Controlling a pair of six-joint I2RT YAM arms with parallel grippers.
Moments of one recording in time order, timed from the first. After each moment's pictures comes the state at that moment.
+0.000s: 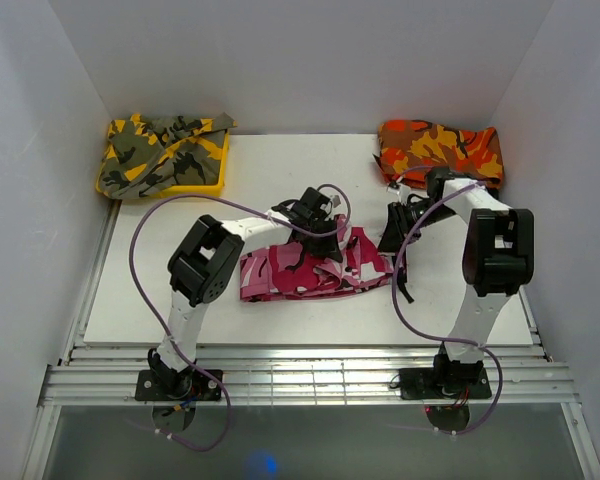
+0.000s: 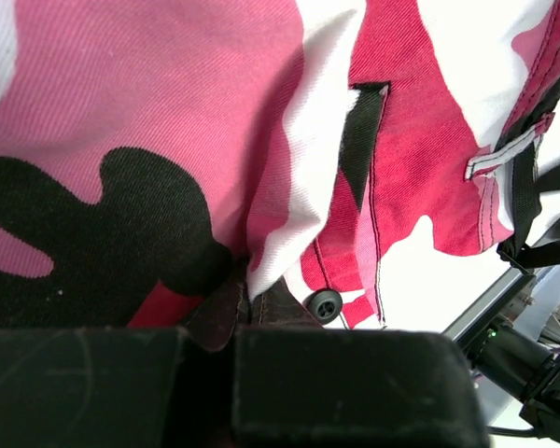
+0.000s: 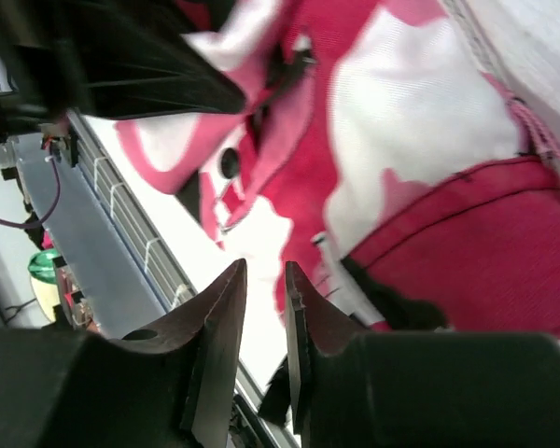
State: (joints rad) left arm -0.72 2.12 1.47 -0.28 0.35 -0.63; right arm 0.04 1.92 1.38 -1.00 -0.88 -0.40
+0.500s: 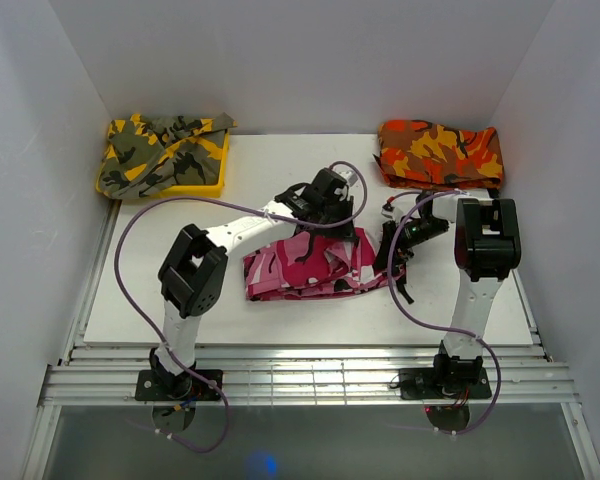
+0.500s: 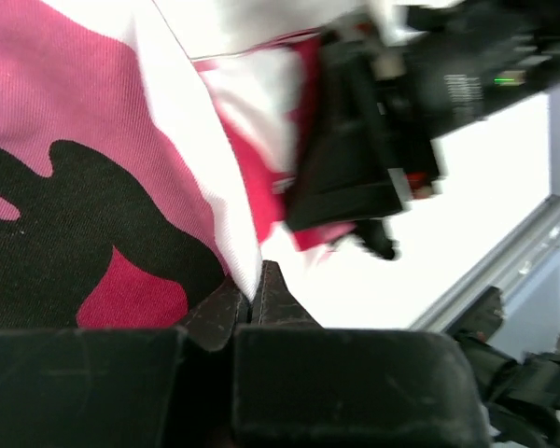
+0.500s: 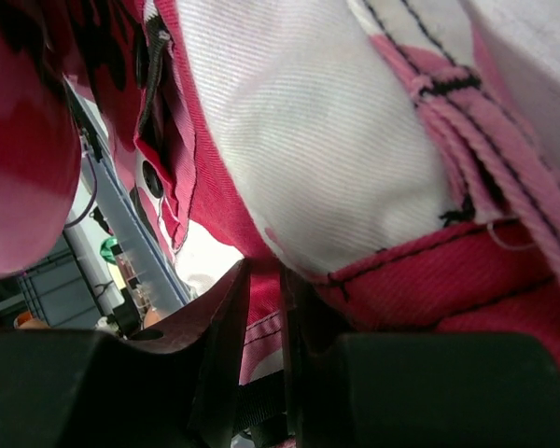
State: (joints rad) left arm -0.80 2.01 1.62 -0.39 0.21 -0.59; right arm 0.04 2.10 1.29 -0.92 -0.92 -0.35
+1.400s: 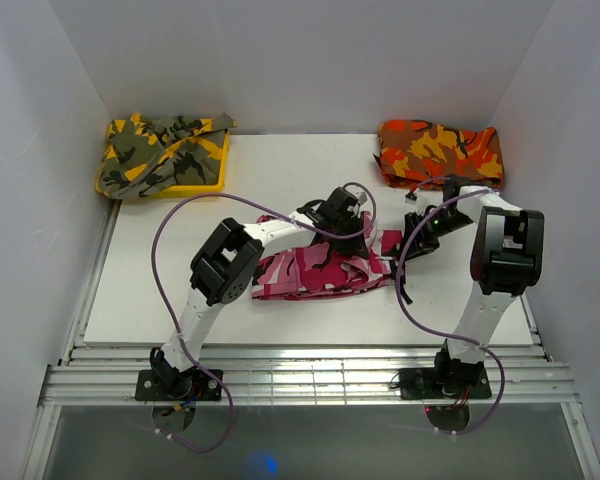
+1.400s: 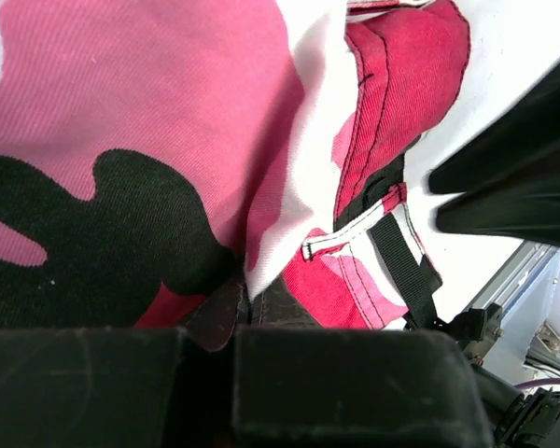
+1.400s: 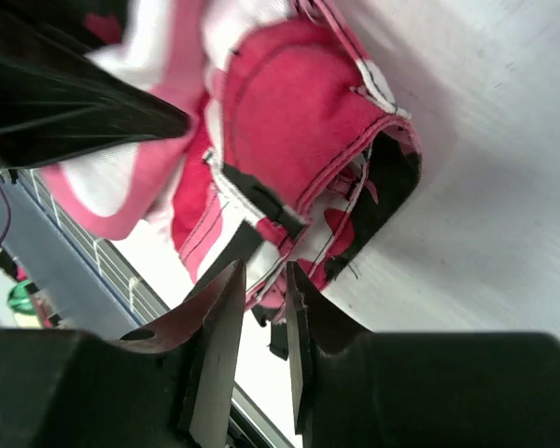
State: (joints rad) left arm -0.82 2.26 1.67 -0.24 0.31 -0.69; right arm -0.08 1.92 1.32 -0.98 -0.74 -0.43
